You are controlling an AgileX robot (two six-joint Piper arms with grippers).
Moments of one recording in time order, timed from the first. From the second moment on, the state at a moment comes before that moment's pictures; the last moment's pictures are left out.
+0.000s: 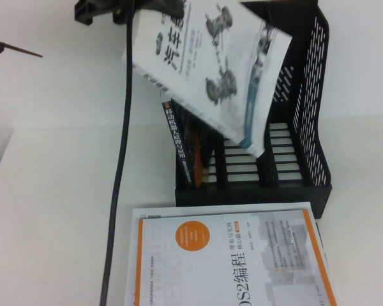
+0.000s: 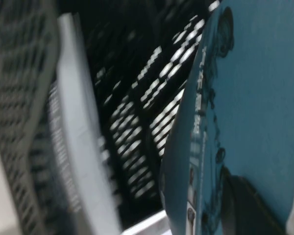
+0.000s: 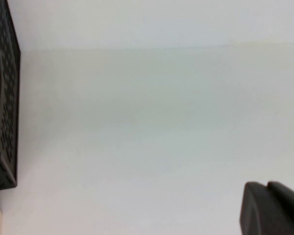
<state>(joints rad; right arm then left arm) 0.50 0.79 -0.84 -0.75 1.05 0.77 -0.23 1.87 -2.22 -0.65 1.25 -0.18</state>
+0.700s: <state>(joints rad) 0.50 0.79 -0.84 -0.73 1.00 0.78 -0.24 1.87 -2.22 -0.58 1.24 -0.29</state>
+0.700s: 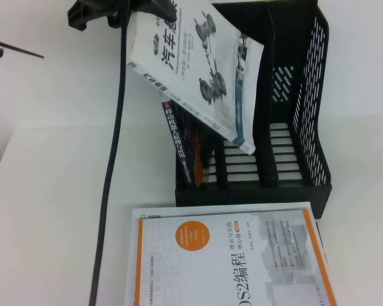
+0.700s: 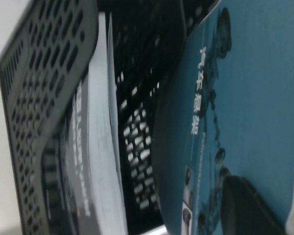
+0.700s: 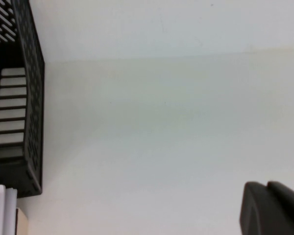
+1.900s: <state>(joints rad) 0.50 0.79 -0.84 -0.67 0.92 0.79 -0.51 2.03 -2.23 -0.11 1.03 -0.47</state>
